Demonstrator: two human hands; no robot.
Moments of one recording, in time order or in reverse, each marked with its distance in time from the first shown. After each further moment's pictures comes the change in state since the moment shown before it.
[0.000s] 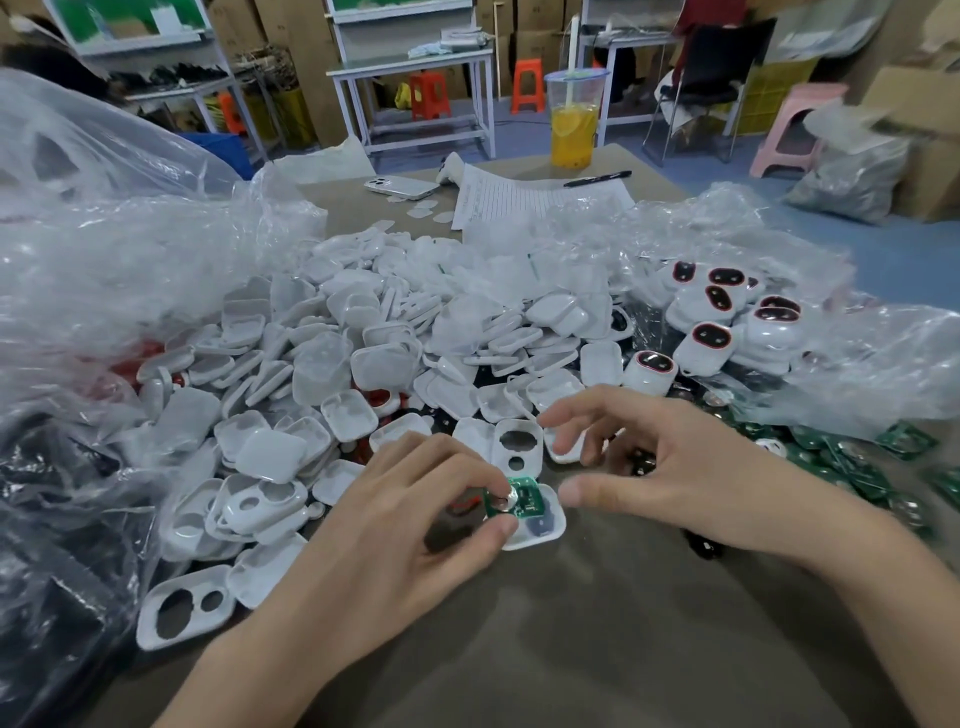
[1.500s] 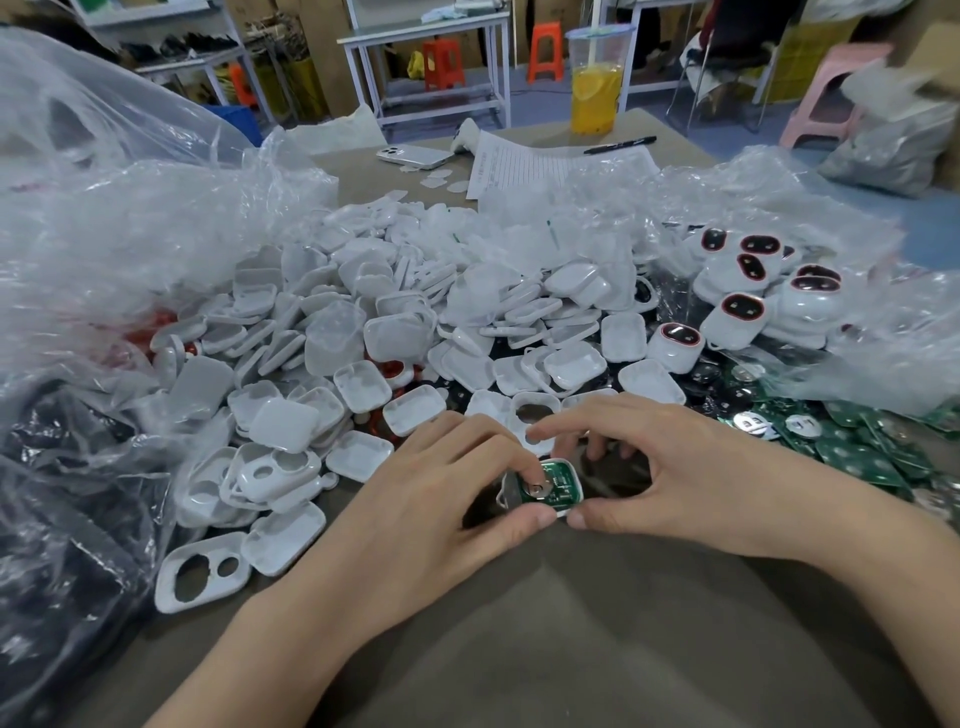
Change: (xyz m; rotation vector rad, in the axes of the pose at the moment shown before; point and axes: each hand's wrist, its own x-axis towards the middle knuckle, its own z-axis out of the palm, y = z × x) left_hand 0.003 -0.001 0.011 -0.001 -0.087 0.008; right_hand 0.003 0.008 0.012 -0.344 -0.160 -0.056
